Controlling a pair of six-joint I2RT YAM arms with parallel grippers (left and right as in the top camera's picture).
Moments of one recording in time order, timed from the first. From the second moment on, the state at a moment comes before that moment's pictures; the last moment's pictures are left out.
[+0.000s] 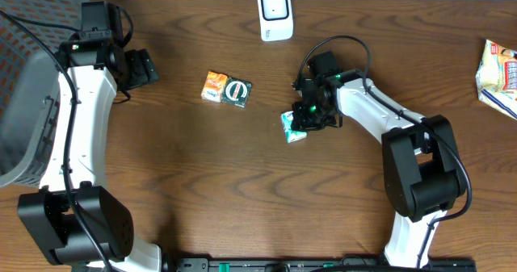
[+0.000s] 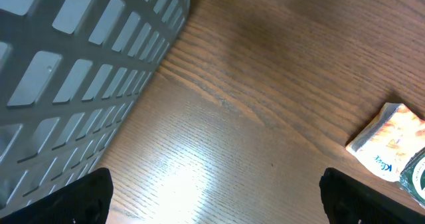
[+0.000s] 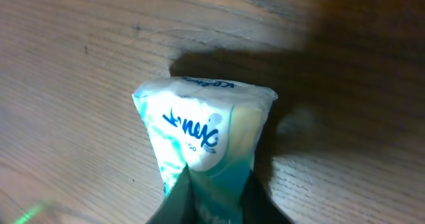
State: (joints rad) left arm 0.10 1.71 1.57 -1.02 -0.18 -0.28; right arm 0.35 2.02 1.34 -0.74 -0.37 0.17
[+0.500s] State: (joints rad) left arm 0.10 1.71 1.57 -1.02 -0.18 -0.28; right arm 0.30 2.02 1.33 -0.71 -0.50 0.17
